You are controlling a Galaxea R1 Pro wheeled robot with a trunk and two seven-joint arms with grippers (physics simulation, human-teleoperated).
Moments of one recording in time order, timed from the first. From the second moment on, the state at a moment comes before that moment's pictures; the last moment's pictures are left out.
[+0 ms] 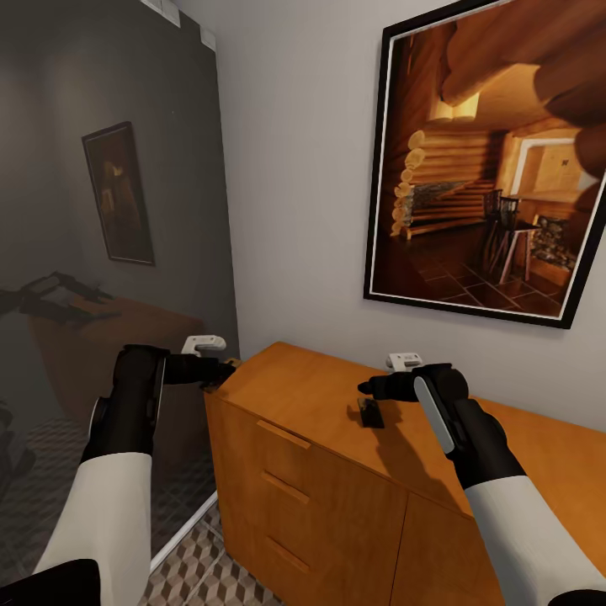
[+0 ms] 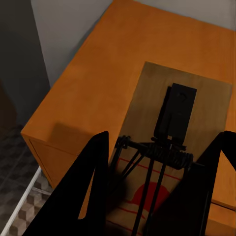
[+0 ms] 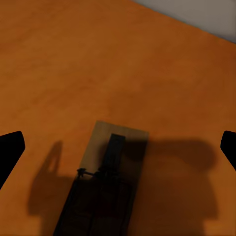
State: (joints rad) left arm -0.84 -0.09 0.29 -1.25 -0.63 1.03 -0.78; right arm -0.76 -0.06 0.14 -1.22 -0.17 1.04 0.10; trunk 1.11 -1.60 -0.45
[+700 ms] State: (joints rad) left arm -0.84 -0.09 0.29 -1.25 -0.63 1.03 -0.78; right arm -0.76 -0.02 0.13 -1.21 -0.18 1.04 0.10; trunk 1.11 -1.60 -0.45
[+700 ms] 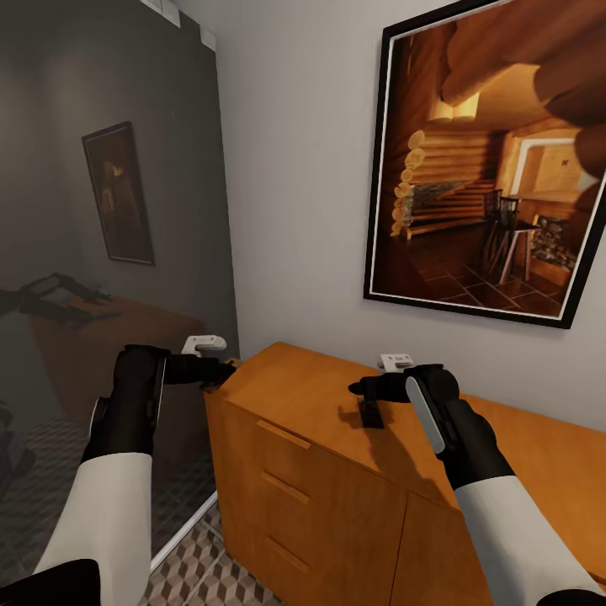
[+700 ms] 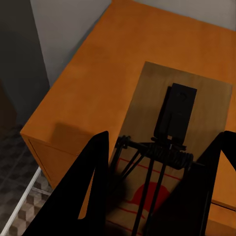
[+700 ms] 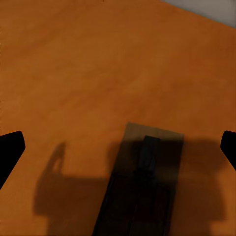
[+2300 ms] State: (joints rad) left arm -0.84 -0.09 0.28 -1.25 -0.63 1.03 -0.78; right arm -0.76 -0.01 0.09 -1.09 -0.18 1.04 0.10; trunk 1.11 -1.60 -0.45
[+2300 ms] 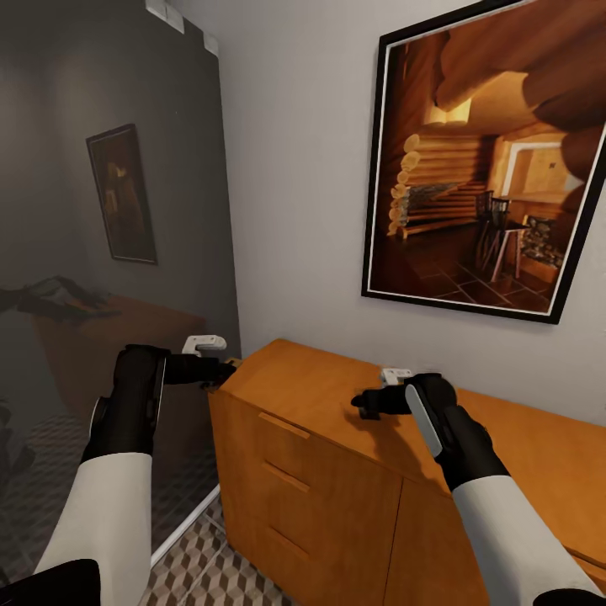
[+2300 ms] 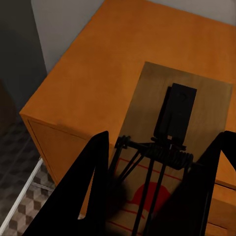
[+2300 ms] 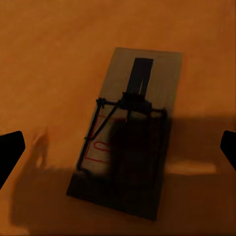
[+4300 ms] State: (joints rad) left arm -0.84 -0.09 0.28 -1.26 -0.63 1.03 -0.78; right arm -0.76 0.06 0.05 -1.06 -0.12 1.04 -0.08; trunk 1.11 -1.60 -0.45
